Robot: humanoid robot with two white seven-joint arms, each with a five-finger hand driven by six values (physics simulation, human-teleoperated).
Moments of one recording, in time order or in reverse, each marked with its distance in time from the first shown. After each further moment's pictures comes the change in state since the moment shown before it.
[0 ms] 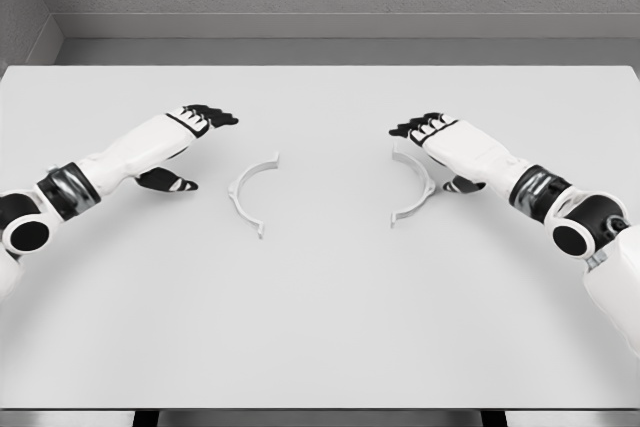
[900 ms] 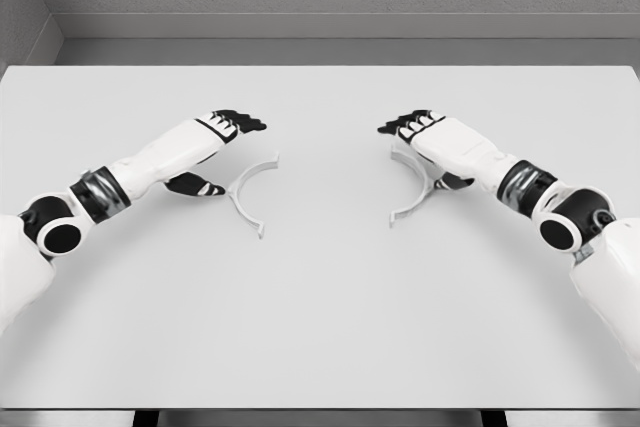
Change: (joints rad) left arm 0.000 -0.082 -0.003 0.007 -0.040 0.000 0.000; right arm -0.026 0.032 0.023 0.009 0.006 0.006 0.013
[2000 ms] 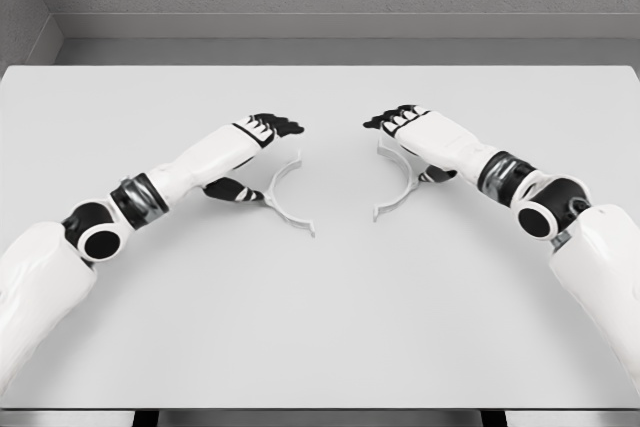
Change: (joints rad) left arm 0.020 -0.103 0.014 -0.019 -0.006 0.000 0.000; right arm -0.063 0.052 0.045 0.066 0.021 0.019 0.001
